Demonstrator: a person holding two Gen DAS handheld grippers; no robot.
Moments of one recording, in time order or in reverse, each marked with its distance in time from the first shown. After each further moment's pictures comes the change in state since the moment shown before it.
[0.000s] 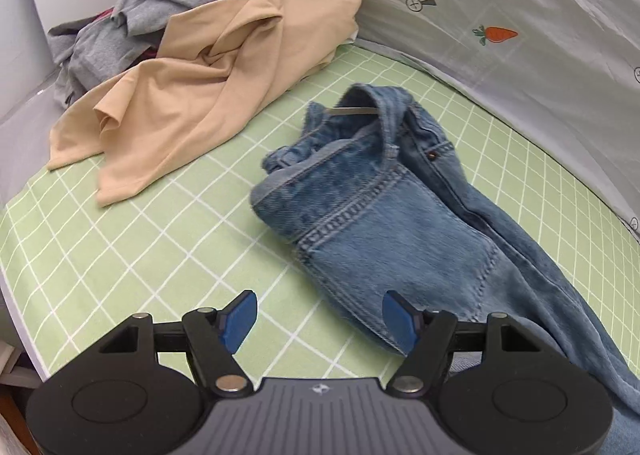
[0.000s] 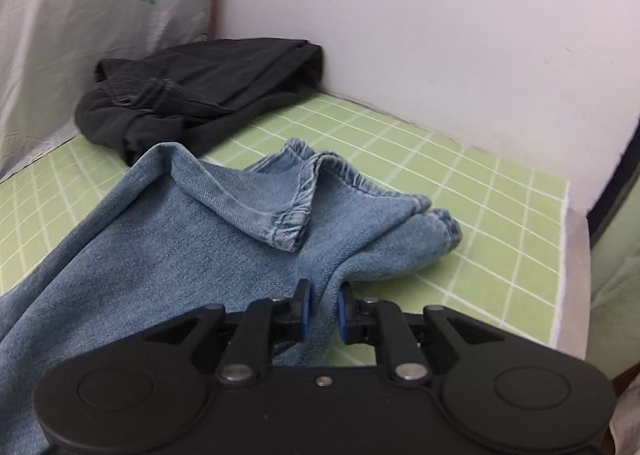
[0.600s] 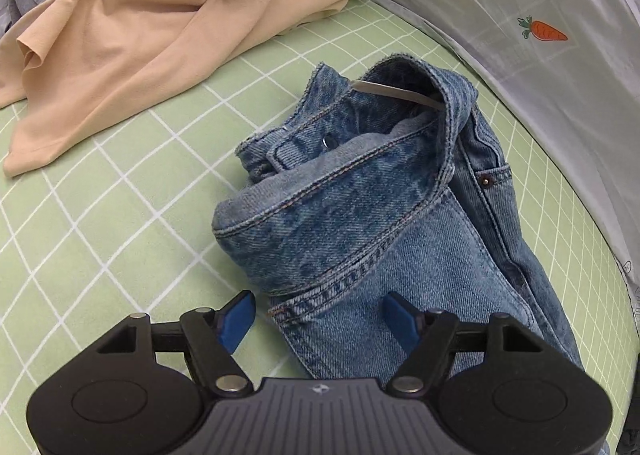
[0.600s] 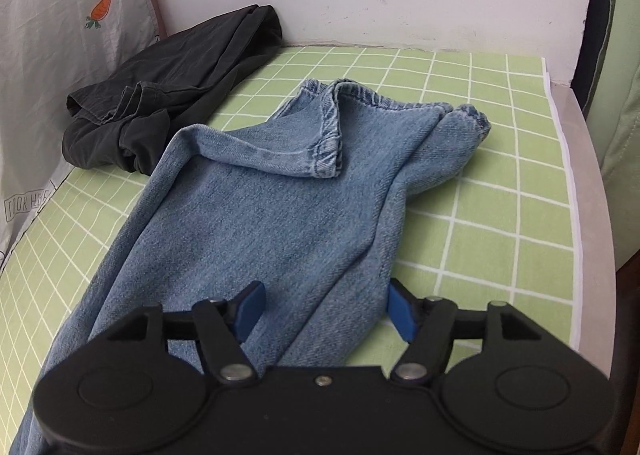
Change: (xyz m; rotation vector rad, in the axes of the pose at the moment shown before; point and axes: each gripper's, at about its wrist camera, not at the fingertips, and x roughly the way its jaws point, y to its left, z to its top) left arm 0.091 -0.012 0.040 -0.121 0.099 -0.134; right arm -0.016 0.029 -0.027 0.177 0.105 0.027
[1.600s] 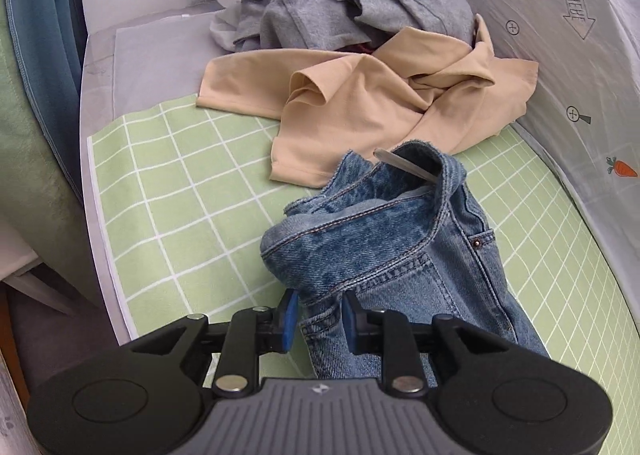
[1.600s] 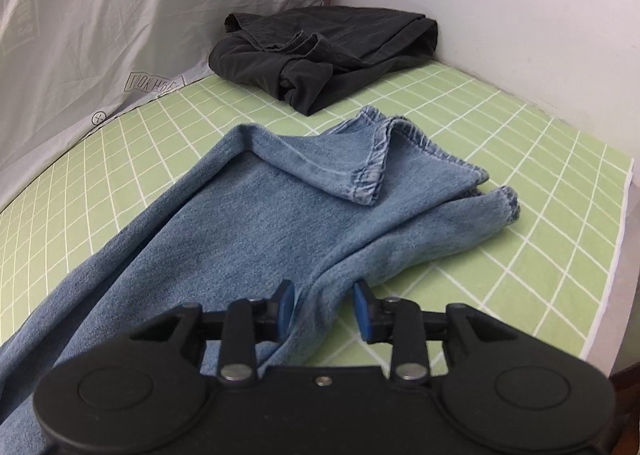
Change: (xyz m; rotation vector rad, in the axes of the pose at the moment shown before) left arm -0.132 0.103 -0.040 -0.171 -0.255 0.233; right arm -0.065 0.016 -0.033 -0.422 -0.074 0.201
